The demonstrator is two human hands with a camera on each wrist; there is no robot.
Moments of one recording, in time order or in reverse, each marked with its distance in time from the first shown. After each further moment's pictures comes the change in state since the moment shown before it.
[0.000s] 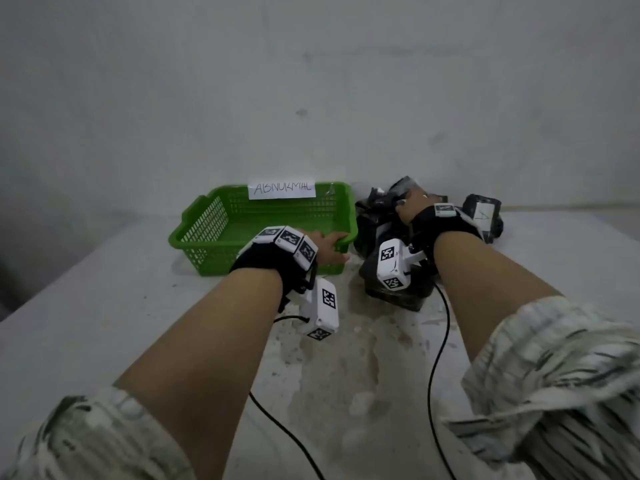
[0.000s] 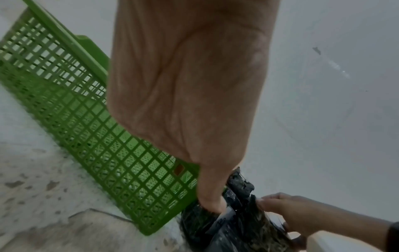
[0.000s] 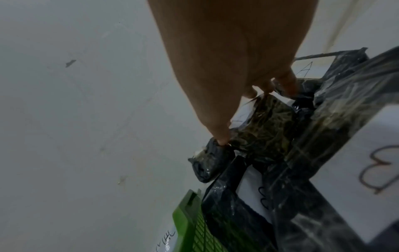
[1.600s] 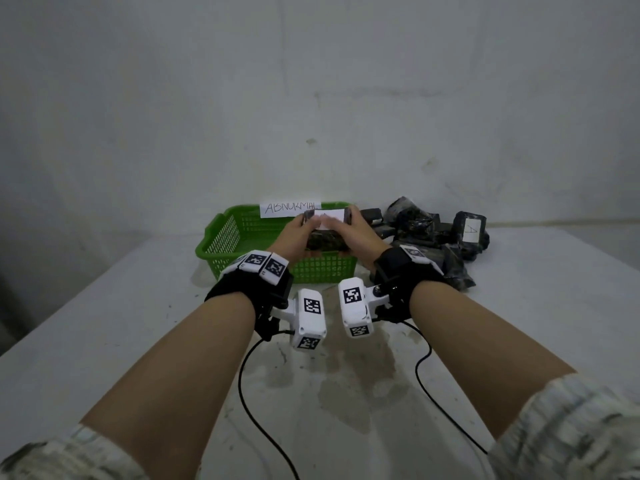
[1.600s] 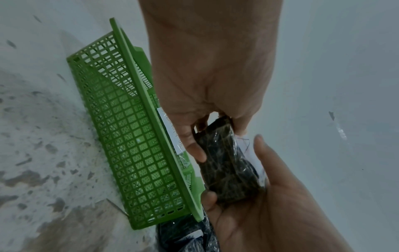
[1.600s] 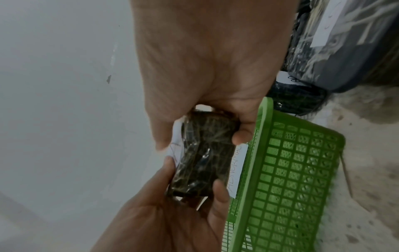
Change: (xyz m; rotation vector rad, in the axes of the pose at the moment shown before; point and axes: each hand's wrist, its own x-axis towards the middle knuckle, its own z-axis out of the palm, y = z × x) left_hand -0.027 -0.055 0.003 -1.443 0.385 0.191; right_hand -0.149 -0.099 0.006 1.032 -0.270 -0.330
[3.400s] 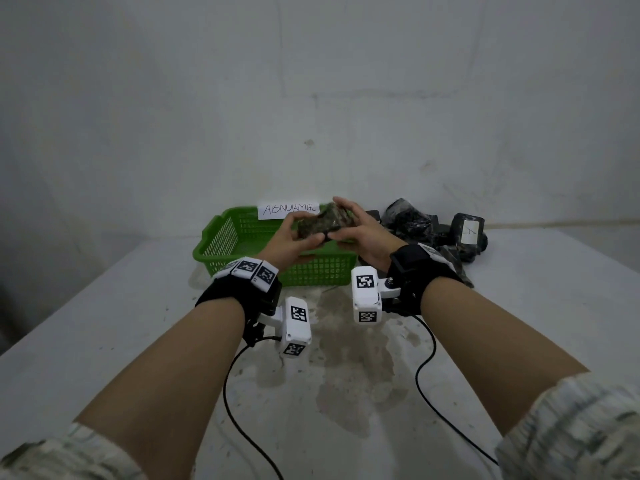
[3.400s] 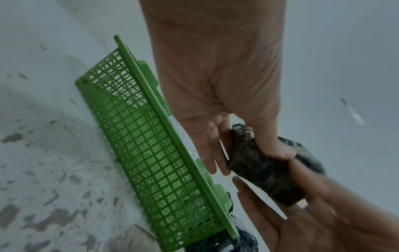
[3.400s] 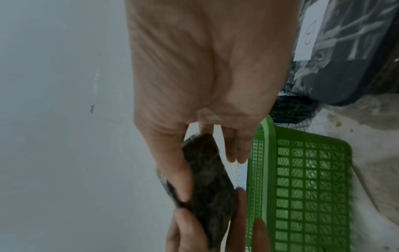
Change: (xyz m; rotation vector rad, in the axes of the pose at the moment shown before) left_hand -0.001 -0.013 -0.017 0.015 -0.105 0.084; right_hand -0.008 -0.005 -0.021 0.270 -0.169 0.016
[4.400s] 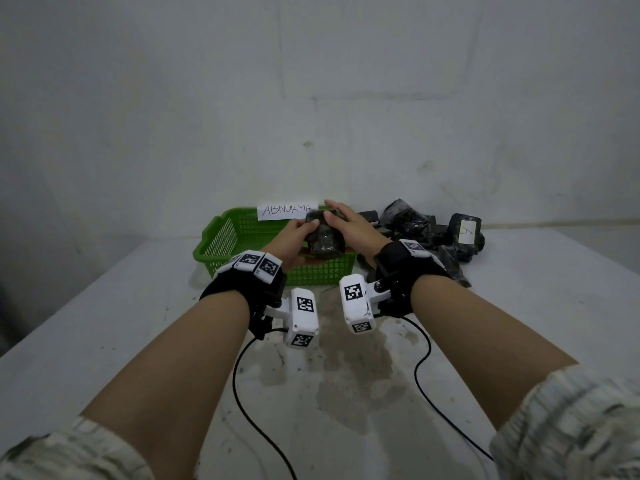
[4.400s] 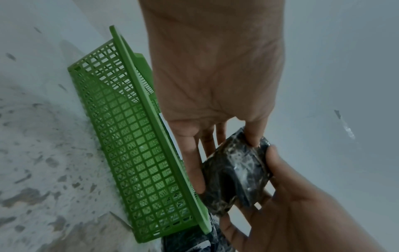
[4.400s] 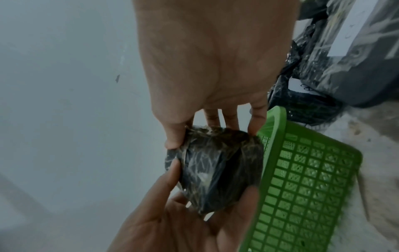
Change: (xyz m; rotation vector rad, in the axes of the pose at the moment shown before) left_hand 0.000 0.019 0.017 -0.179 0.085 -0.201; right_hand -0.003 -0.012 0.018 -0.301 0.078 -0.033
